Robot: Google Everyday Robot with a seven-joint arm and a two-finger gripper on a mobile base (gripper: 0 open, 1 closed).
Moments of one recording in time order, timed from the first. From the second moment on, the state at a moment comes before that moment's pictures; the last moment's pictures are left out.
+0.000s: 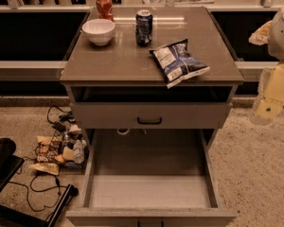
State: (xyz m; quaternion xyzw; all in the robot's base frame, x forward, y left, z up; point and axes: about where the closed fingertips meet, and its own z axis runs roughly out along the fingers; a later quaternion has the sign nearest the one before) arm 0.438 -0.216 0.977 -0.60 0.78 -0.04 0.16
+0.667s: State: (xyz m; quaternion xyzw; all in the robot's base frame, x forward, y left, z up) arm 0.419 -0.222 0.948 -0.59 0.78 -0.02 0.19
